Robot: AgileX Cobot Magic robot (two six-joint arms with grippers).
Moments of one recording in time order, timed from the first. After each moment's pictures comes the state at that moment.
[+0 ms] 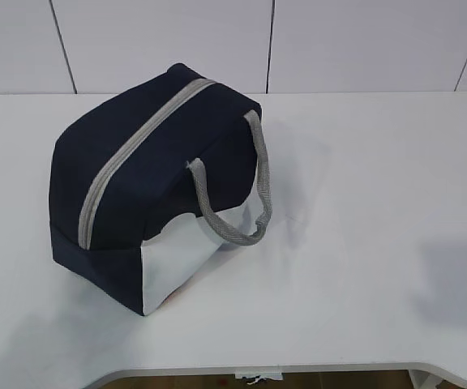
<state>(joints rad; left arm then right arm) 0.16 0.01 -0.52 -0.06 1.11 0.05 0.29 0.15 -0.81 -0.18 1.05 0.22</state>
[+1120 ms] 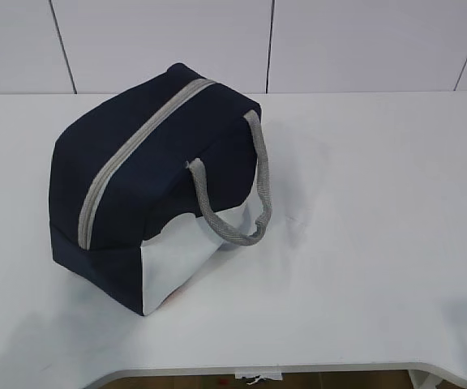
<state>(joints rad) 0.16 0.01 -0.52 -0.06 1.11 0.05 0.29 -0.02 -0.51 -0.11 1.17 0.17</state>
